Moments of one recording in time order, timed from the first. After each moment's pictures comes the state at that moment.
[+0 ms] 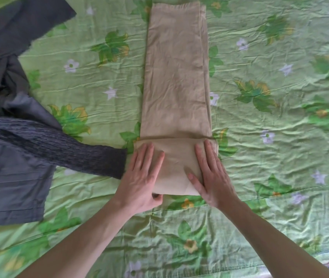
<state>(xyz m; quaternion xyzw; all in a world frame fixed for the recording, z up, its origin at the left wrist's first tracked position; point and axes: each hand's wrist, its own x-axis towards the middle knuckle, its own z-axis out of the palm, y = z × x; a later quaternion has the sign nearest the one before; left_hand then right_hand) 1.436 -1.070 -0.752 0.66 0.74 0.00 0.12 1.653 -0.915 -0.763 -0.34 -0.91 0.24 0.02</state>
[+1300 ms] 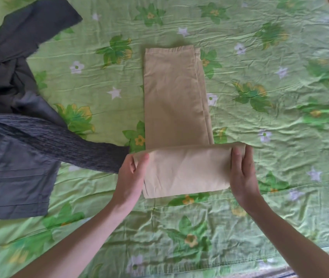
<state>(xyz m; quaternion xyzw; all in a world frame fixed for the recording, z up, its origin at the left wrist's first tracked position) 1.446 -1.072 -0.691 0.11 0.75 0.51 0.41 1.665 -0.908 -0.690 -0.54 -0.66 0.47 0.23</state>
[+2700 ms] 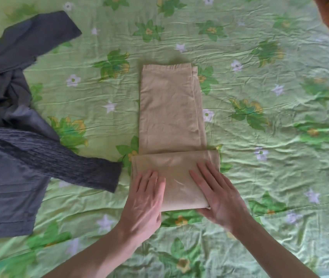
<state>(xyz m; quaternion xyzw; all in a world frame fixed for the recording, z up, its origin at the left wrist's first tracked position) 1.478 -1.057 -0.694 0.60 0.78 0.01 0.17 1.680 -0.895 -0.727 -0.22 -0.97 0.11 -0.01</state>
